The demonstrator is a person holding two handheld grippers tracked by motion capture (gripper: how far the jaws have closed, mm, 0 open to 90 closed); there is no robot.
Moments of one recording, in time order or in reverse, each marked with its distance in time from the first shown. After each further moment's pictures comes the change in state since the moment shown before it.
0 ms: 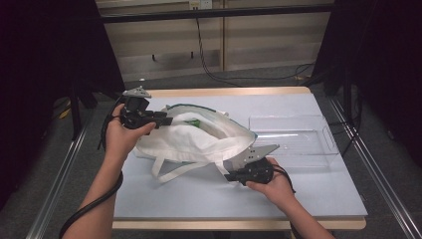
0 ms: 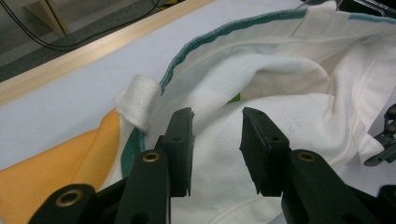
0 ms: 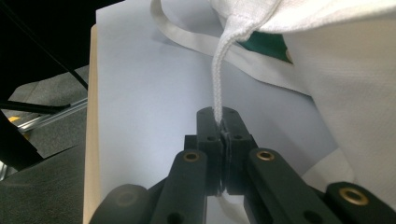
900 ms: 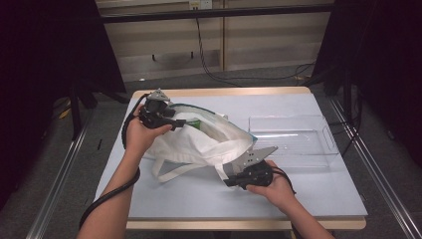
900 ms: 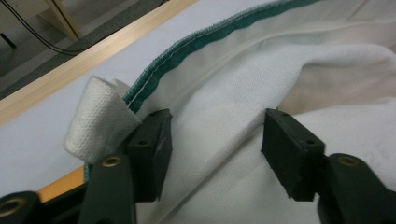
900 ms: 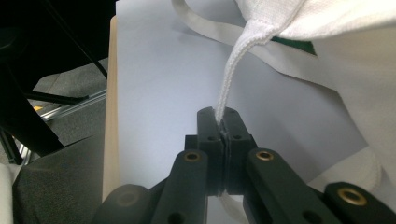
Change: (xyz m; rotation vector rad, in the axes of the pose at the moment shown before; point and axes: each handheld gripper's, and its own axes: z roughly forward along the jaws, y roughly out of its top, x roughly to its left) left arm 0.004 0.001 0.052 0.044 0.066 0.093; right arm 0.003 -0.005 0.003 0.025 0.070 -0.007
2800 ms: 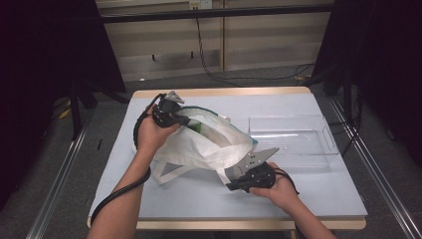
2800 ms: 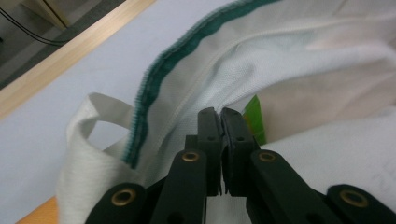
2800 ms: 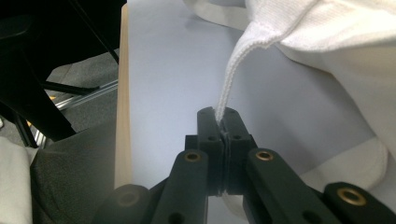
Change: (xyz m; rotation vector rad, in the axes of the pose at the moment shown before) left arm -0.012 0.015 0.019 0.081 -0.025 0.041; right arm 0.000 -0.007 -0.004 0.034 0.044 -0.004
